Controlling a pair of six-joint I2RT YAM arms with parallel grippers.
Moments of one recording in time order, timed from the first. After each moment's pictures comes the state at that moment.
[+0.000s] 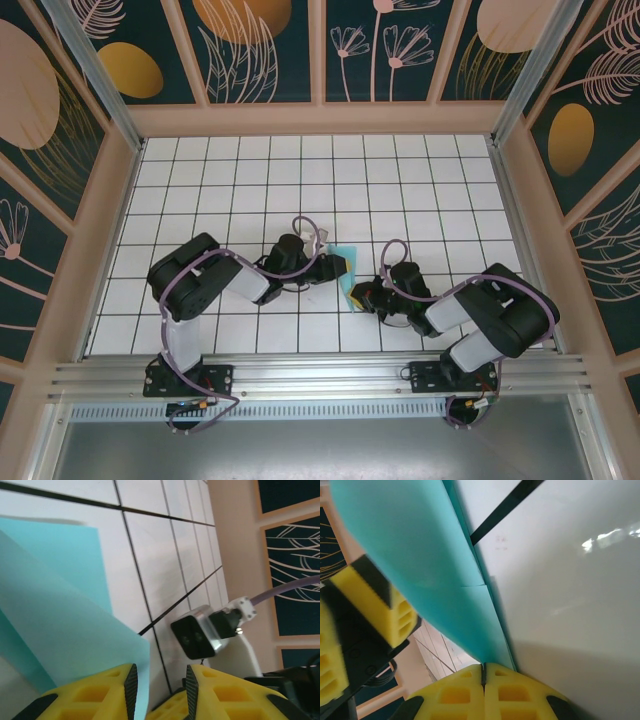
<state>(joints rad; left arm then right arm) -0.77 1.94 0.67 0.86 0.51 -1.03 0.63 1.51 0.14 0.78 -0.47 1.40</state>
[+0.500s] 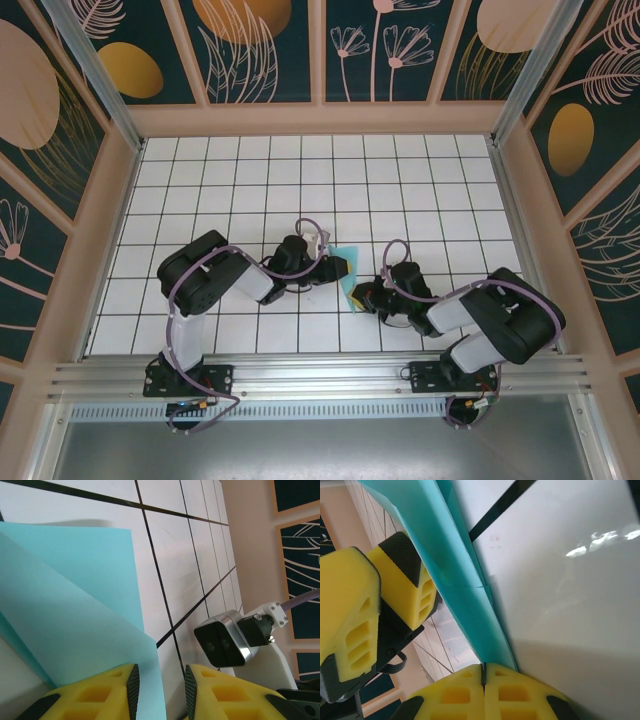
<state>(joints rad) -0.78 2.00 0.70 0.87 0.49 -1.01 0.63 1.46 0.15 0.70 -0.46 1.39</state>
